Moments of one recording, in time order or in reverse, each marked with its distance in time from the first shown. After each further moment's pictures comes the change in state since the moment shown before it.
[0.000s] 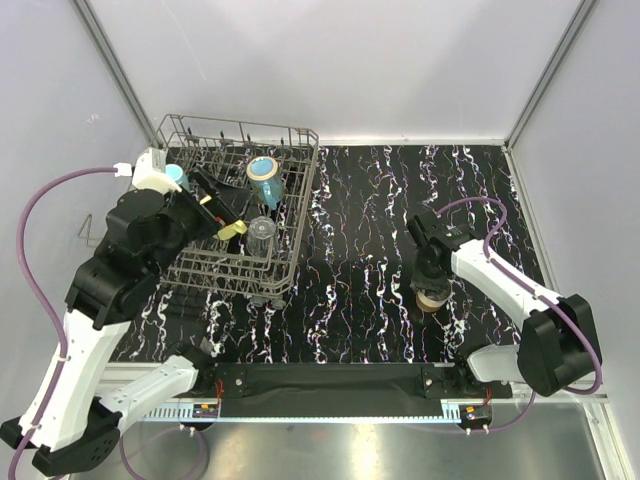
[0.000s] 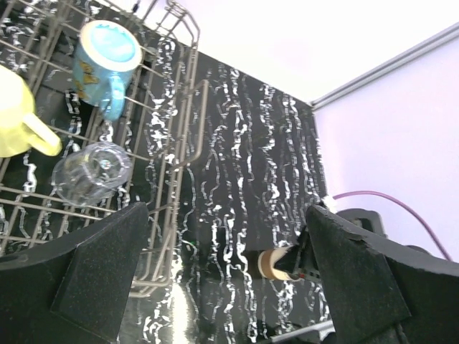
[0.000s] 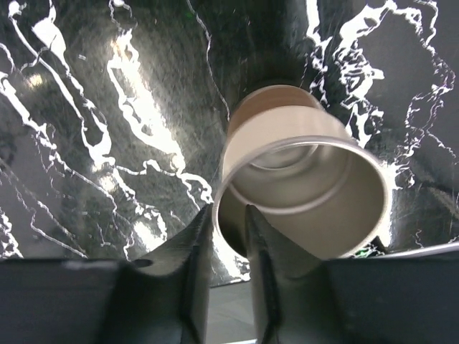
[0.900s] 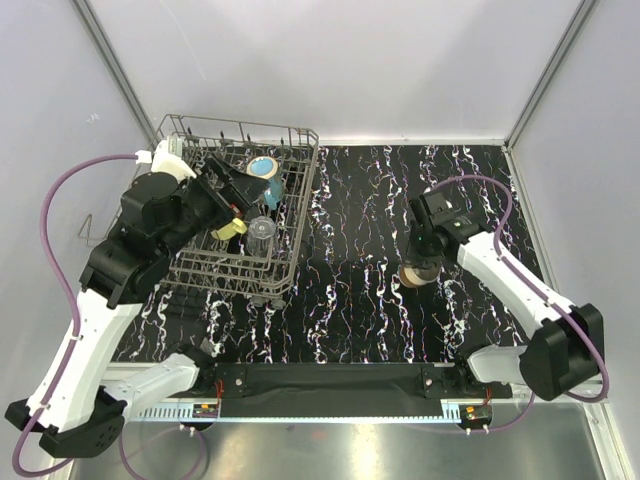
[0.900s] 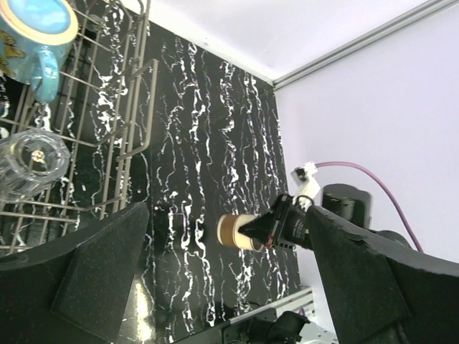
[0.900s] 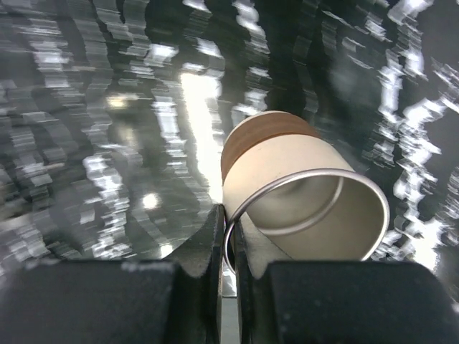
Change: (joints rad) left arm 0.000 0.081 0.039 0.055 0.127 -0.101; right arm -0.001 -0.018 0.138 0.069 -0.064 -0.068
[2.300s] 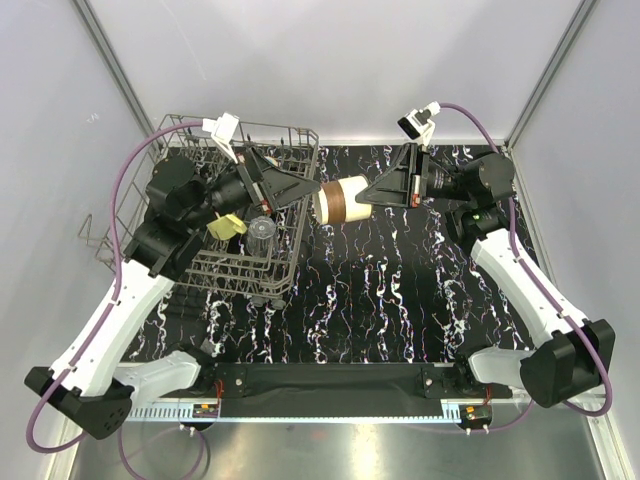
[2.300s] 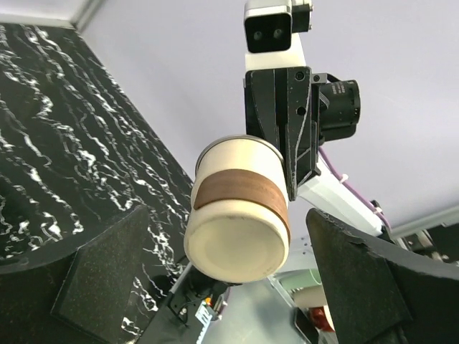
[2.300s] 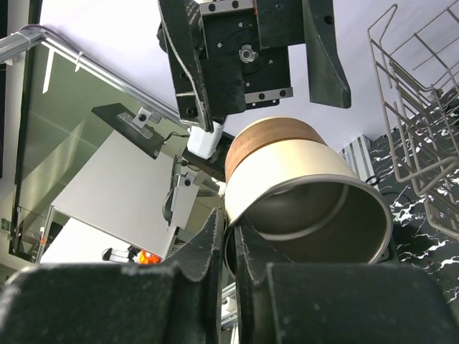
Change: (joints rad) left arm 0.008 0.105 -0.130 0.566 0.618 -0.004; right arm -0.076 -0.045 0.108 1.534 -1.266 0.850
